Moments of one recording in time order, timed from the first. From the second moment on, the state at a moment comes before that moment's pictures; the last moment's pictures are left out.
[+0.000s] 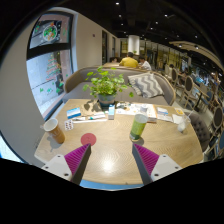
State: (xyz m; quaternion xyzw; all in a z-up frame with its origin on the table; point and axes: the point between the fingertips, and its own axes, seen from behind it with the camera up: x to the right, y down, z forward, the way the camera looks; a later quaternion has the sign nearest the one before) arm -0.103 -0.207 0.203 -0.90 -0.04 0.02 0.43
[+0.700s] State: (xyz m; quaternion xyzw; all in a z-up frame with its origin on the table) arm 0.014 0.018 0.065 -0.87 -0.04 0.02 0.49
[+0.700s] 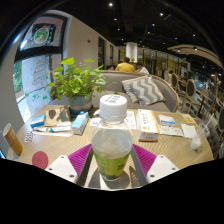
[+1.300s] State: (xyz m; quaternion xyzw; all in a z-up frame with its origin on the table) arm 0.014 0.026 0.109 -0.85 -0.06 -0.09 0.52
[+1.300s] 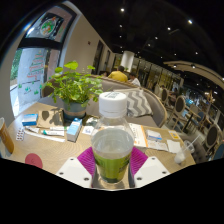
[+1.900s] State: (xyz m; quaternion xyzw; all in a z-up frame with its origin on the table) arm -0.212 -0.009 0.241 -0.61 -0.43 -0.50 0.44
